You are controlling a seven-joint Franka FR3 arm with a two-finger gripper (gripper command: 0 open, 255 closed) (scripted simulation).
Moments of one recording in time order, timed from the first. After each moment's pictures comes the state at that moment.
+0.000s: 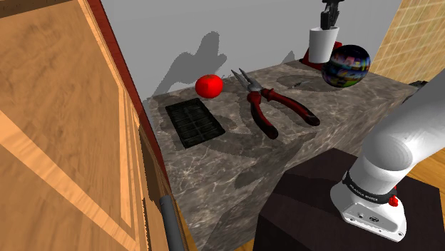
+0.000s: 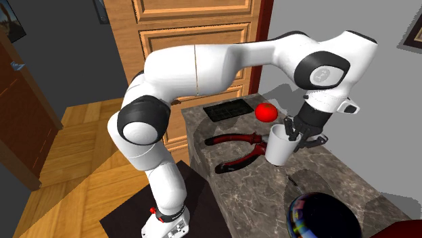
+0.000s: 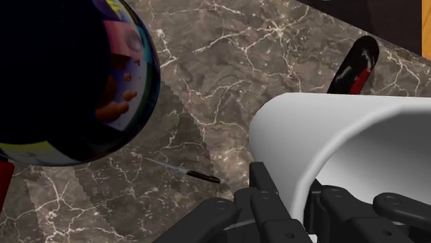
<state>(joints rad) -0.33 -0.23 -0.41 -1.77 -0.06 1.41 -0.66</state>
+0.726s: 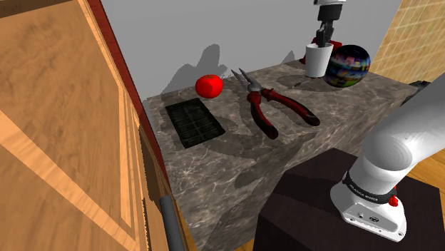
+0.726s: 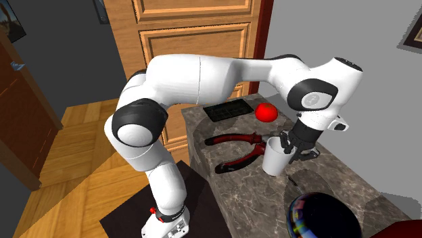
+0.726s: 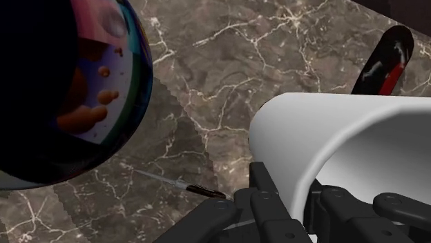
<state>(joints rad) -0.34 -0.26 -0.41 -1.95 -0.07 1.56 -0.65</state>
